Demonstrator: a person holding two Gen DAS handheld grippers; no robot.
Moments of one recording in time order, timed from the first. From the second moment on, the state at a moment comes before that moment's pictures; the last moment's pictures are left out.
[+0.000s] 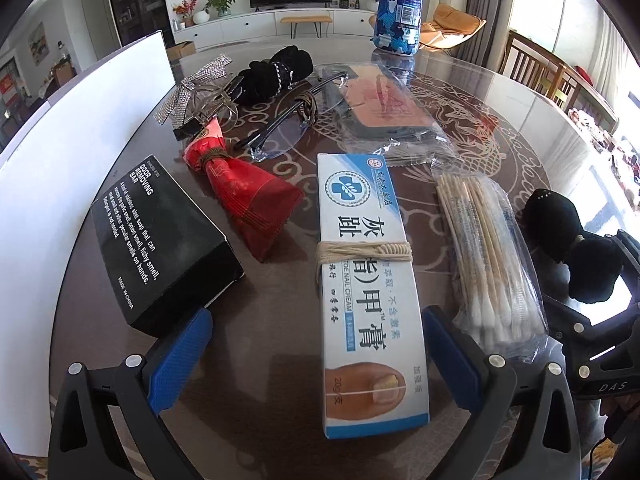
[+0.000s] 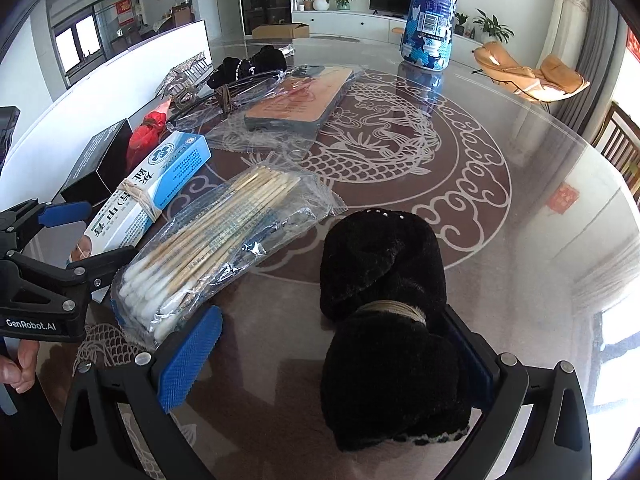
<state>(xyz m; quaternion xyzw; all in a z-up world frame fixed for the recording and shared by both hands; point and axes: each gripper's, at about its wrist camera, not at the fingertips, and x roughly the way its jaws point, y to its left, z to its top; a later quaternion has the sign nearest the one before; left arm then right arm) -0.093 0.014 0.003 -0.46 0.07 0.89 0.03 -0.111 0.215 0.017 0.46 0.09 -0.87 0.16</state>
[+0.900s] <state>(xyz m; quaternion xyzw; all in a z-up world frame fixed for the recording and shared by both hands) -0.145 0.013 -0.002 -0.44 0.07 0.89 0.05 -0.164 0.217 0.017 0.45 0.08 -0.88 0.14</state>
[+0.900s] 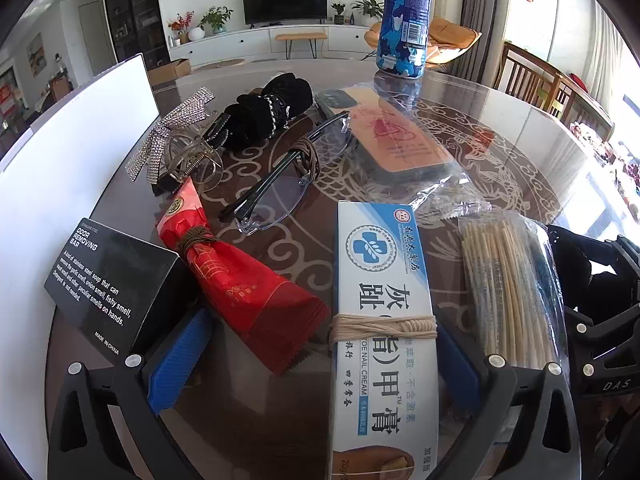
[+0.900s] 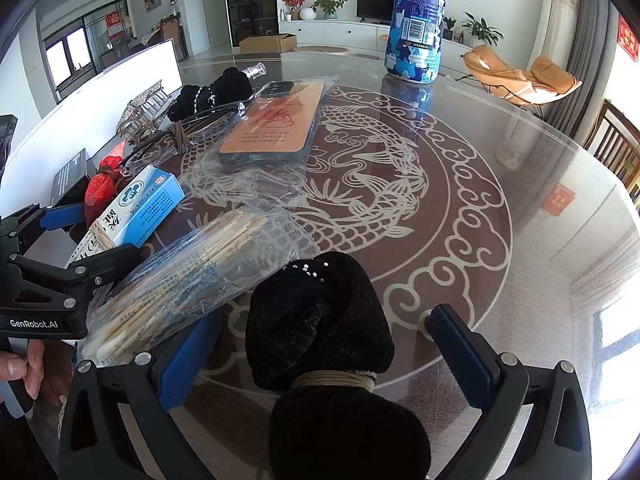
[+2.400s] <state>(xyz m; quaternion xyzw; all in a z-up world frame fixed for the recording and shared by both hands) -0.158 0.018 -0.003 -0.45 0.07 0.89 0.06 -0.164 0.218 0.017 0.45 0.08 -0.88 0.14</state>
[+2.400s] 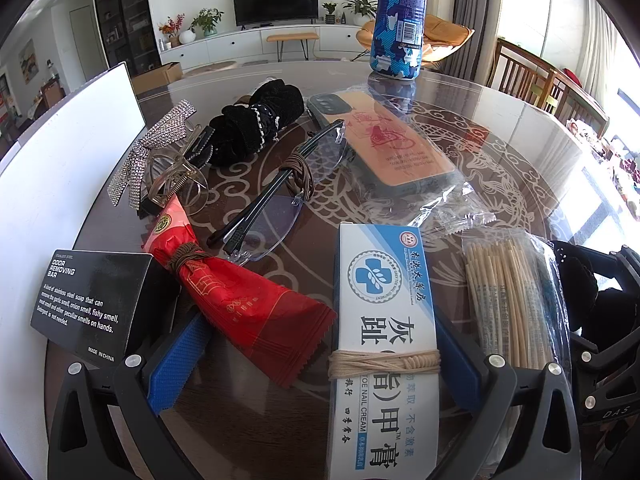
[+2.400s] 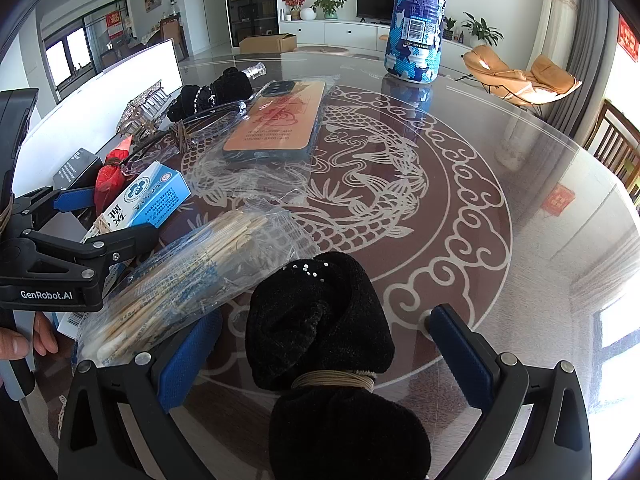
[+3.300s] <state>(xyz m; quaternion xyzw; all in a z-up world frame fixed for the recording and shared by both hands) -0.123 0.012 -0.005 -0.44 0.07 0.89 0.07 -0.164 0.218 0.017 0.45 0.08 -0.88 0.14</state>
